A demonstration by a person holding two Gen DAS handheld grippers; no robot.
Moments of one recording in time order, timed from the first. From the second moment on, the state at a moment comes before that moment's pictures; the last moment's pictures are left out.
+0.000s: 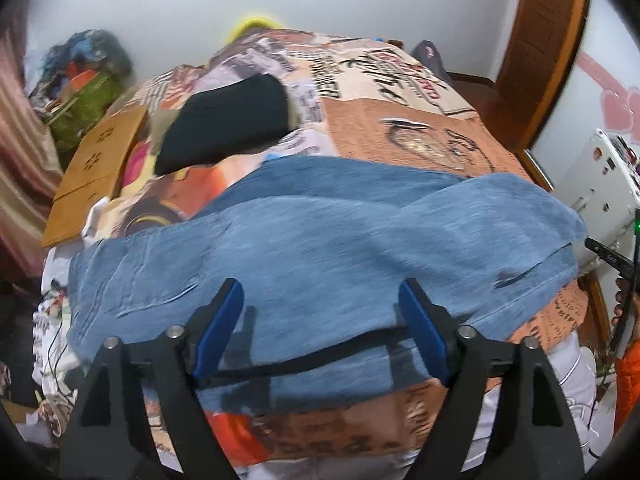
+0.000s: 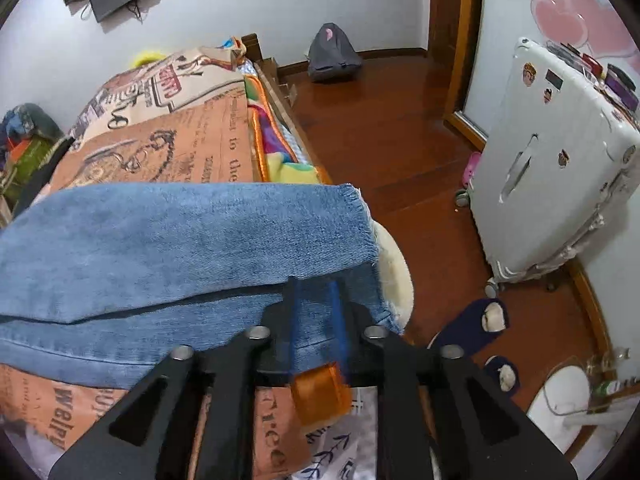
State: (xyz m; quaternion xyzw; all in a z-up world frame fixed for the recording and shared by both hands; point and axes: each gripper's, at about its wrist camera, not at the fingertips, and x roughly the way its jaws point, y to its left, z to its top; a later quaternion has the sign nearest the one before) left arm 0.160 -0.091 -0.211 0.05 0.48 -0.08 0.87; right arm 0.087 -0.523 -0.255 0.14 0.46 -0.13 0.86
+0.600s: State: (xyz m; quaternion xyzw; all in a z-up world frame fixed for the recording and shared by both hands) left arm 0.134 -0.119 -0.262 0.13 0.49 -0.12 0.86; right arm 0.091 -0.516 -0.271 0.19 0.46 -0.13 0.86
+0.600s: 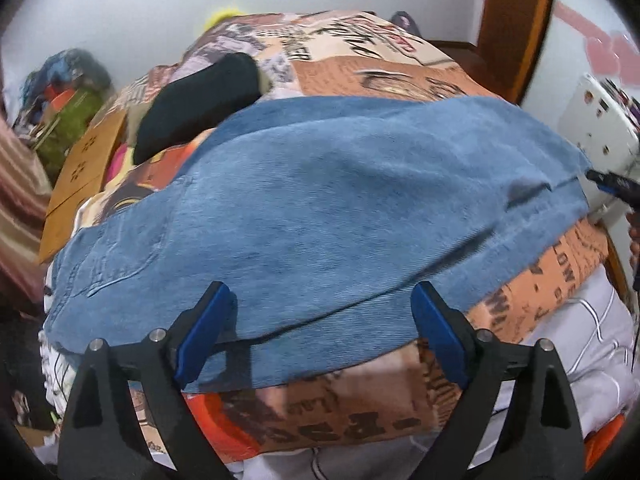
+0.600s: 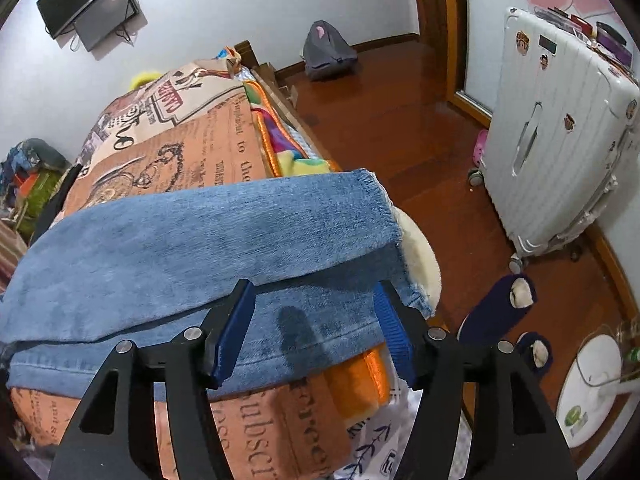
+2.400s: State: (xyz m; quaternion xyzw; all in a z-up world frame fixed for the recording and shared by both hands) left arm 0.118 -0.121 -0.188 0.06 0.46 -0.15 0.87; right arm 0.039 -0.542 -0.248 0.20 0.42 -0.16 0.87
